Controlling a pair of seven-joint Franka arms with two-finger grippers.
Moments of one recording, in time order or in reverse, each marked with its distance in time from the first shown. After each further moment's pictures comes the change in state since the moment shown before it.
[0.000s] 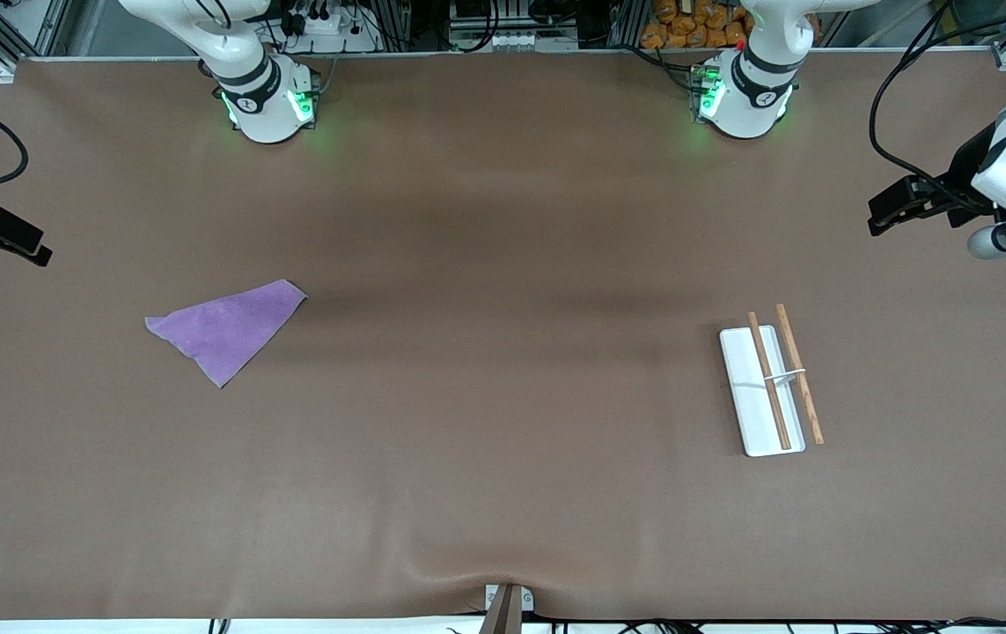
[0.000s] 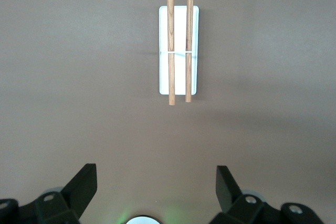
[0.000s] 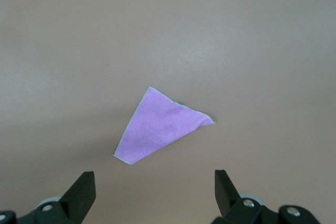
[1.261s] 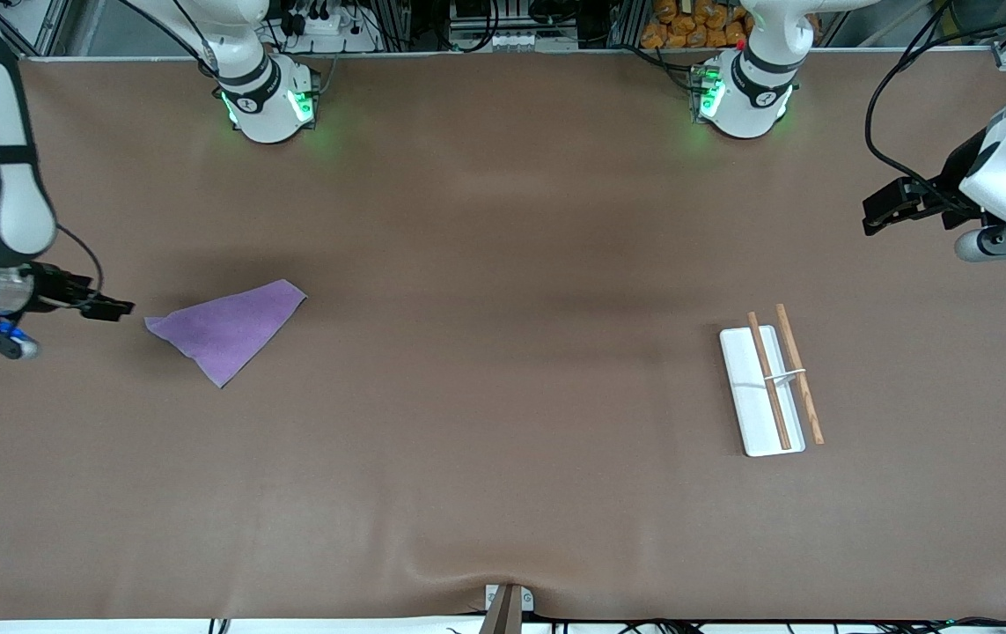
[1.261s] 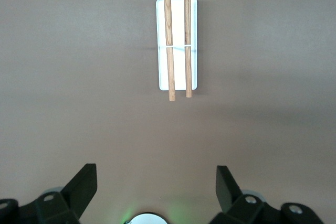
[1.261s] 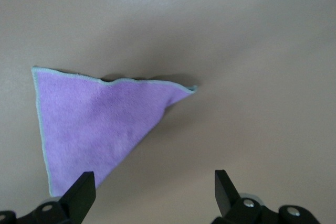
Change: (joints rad) left arm 0.004 0.000 -0.009 -0.025 0.000 -0.001 0.029; right arm -0.214 0.242 0.006 -0.460 0.092 0.412 0.132
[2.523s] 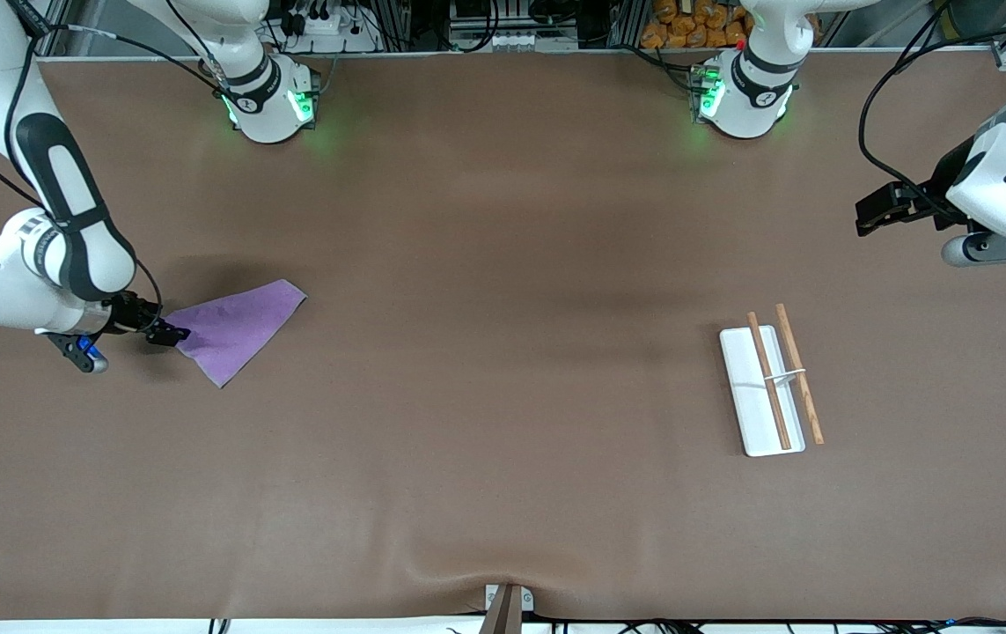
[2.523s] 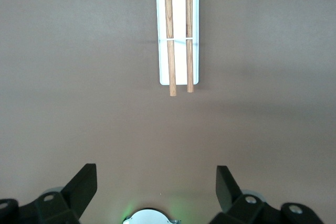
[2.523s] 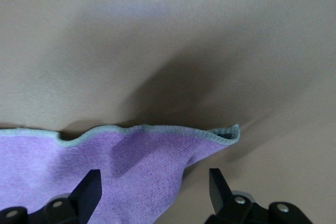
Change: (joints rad) left arm 0.000 0.000 0.000 -0.026 0.000 0.000 0.000; right arm -0.003 0.188 0.002 -0.109 0.125 0.326 0.011
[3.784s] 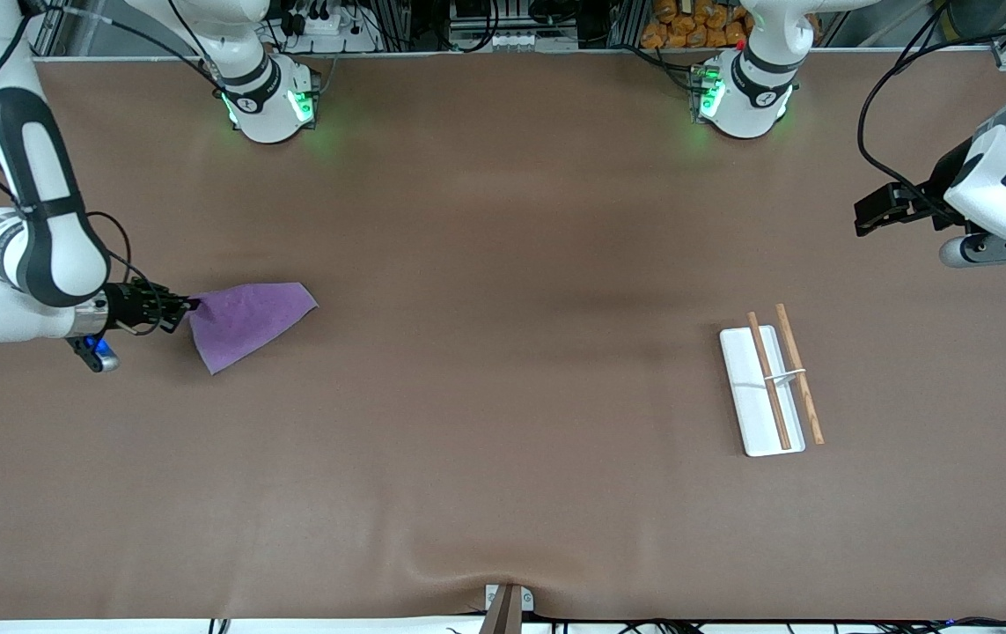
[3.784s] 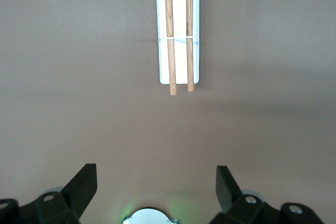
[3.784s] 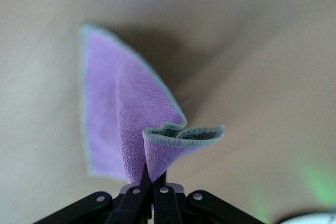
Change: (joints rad) left arm 0.000 0.000 0.000 -0.004 0.000 0.000 0.000; right arm 0.103 -0.091 0.017 0.162 0.139 -0.481 0.227
